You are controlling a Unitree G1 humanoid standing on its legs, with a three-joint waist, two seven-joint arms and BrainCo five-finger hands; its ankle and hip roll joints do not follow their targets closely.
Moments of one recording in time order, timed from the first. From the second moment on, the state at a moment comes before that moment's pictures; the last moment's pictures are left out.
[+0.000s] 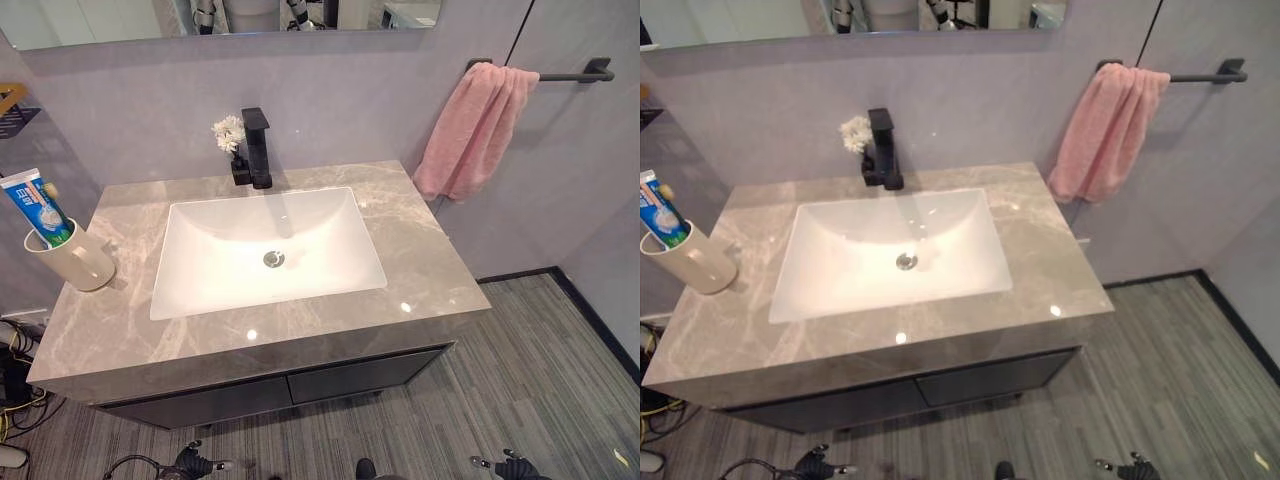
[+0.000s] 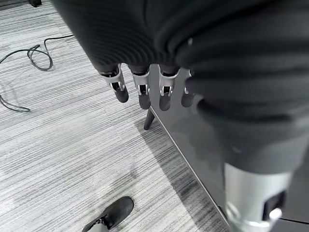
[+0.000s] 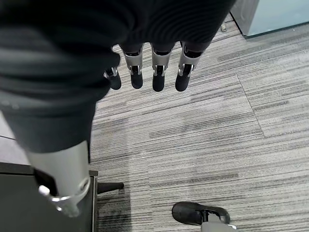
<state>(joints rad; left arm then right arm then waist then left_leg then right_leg) -0.04 0.31 -0.20 1.28 0.04 -0.08 0.09 0.02 -0.42 0.06 1.26 0.15 -0.08 -0.03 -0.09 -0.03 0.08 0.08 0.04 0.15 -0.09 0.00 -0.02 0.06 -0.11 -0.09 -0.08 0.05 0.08</state>
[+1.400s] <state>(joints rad) -0.20 0.34 -0.44 1.15 0.21 -0.13 0.11 -0.03 -0.48 0.16 1.22 0.06 -0.11 -0.08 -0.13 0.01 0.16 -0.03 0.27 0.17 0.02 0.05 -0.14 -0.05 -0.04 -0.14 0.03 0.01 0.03</state>
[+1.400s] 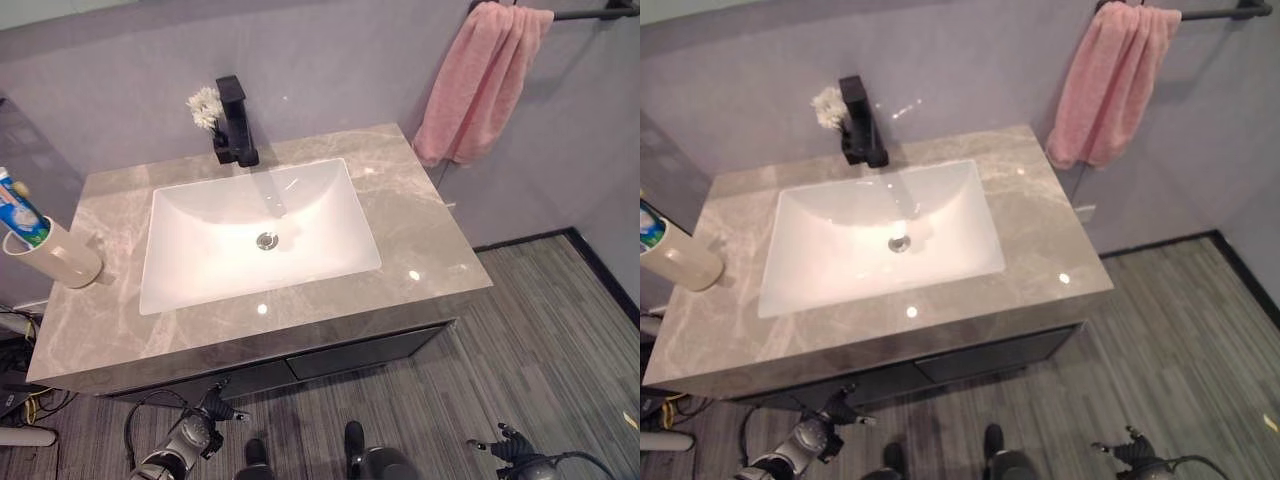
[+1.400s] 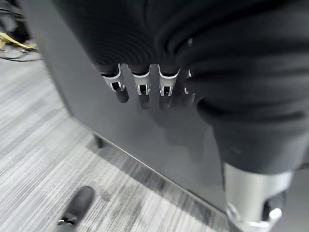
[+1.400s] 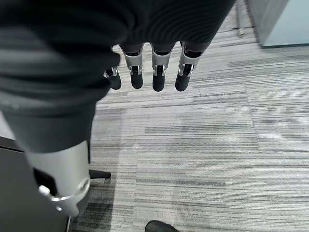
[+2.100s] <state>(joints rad) 0.27 0.58 -0.25 0.46 0.05 -0.17 -0.02 0.00 -0.48 0.16 1.21 -0.06 -0.11 -0.08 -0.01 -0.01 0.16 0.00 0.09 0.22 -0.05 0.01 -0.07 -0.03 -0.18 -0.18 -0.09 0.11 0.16</state>
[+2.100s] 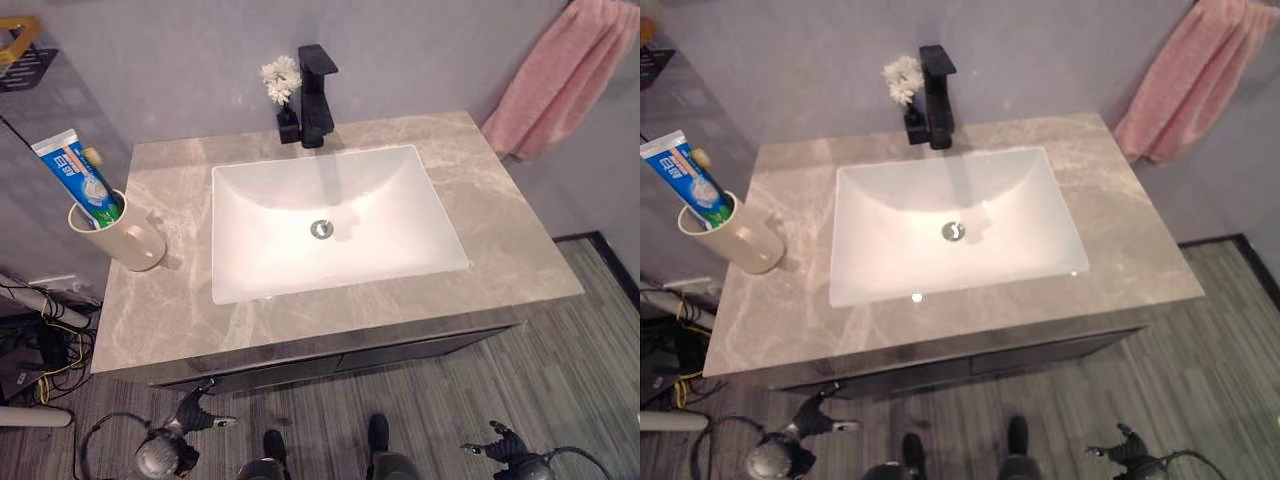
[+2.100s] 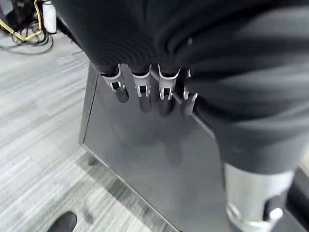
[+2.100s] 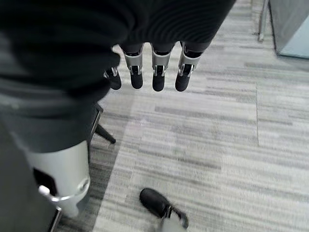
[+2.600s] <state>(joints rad) 0.52 0.82 -0.19 0.12 -0.18 -0.17 -0.23 -0.03 -0.51 0.07 1.37 -0.05 -0.10 -0.07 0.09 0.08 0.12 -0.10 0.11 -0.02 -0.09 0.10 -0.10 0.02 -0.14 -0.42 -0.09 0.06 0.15</state>
